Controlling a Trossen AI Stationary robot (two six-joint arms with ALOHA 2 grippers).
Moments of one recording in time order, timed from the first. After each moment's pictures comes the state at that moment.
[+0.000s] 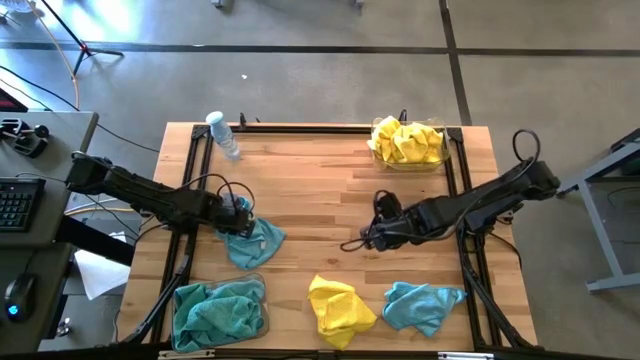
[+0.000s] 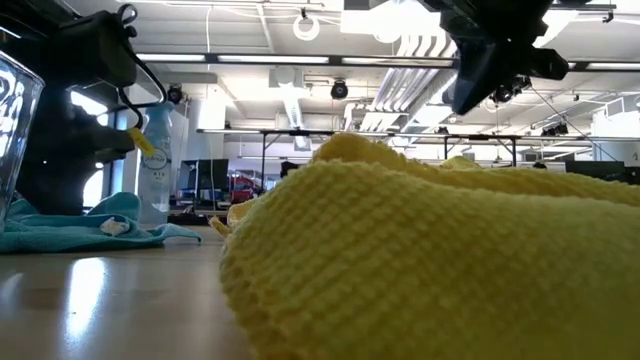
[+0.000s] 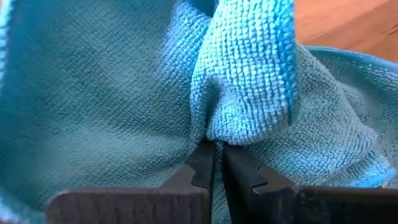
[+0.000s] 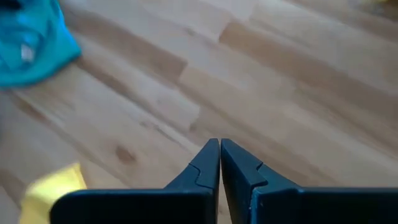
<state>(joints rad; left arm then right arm) -0.15 1.08 0.39 -0.67 -0.13 -1.38 0.33 1.47 1.16 -0.93 0.44 1.31</state>
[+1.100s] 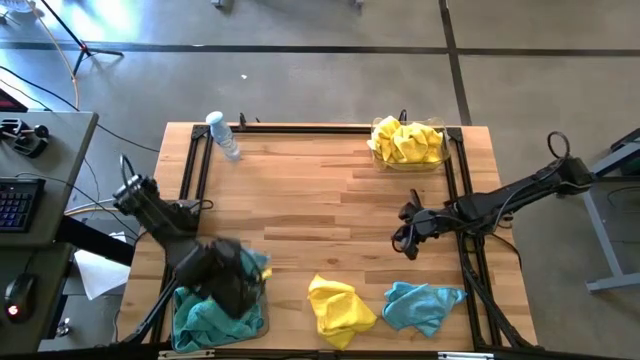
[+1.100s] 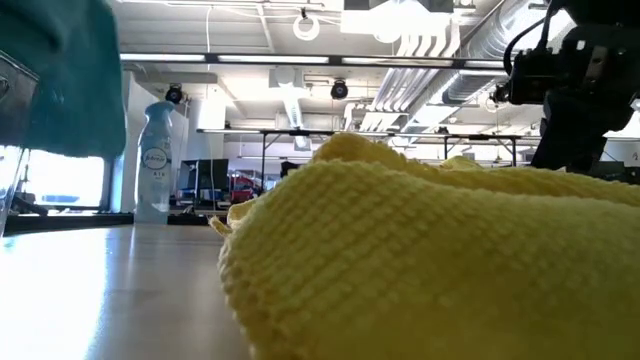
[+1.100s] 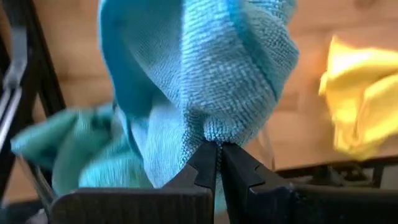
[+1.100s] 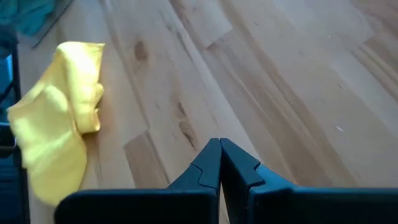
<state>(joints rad) -0.72 1.71 1.75 -1.57 -0.08 -2.18 0.29 0.94 0.43 -0.33 0.12 0.83</state>
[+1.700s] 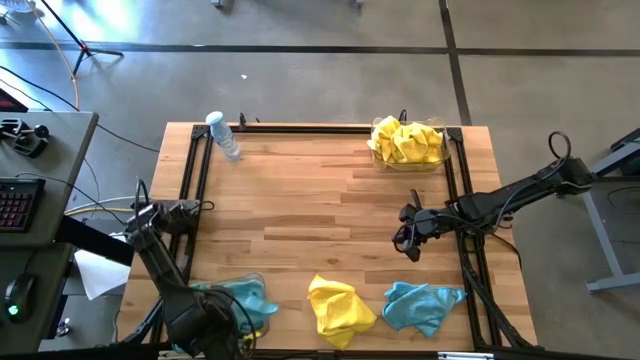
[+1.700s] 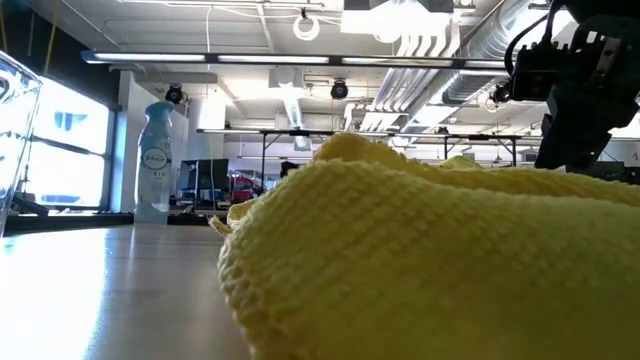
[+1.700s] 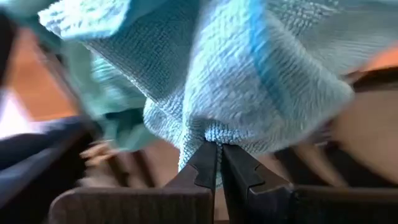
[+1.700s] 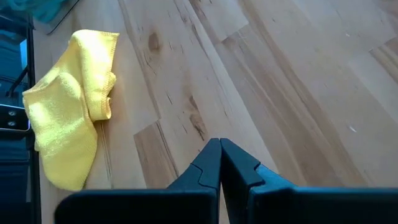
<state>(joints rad) -0.91 1.97 1.99 -1.56 0.18 -2.26 0.29 0.92 0.43 -0.33 0.07 0.78</state>
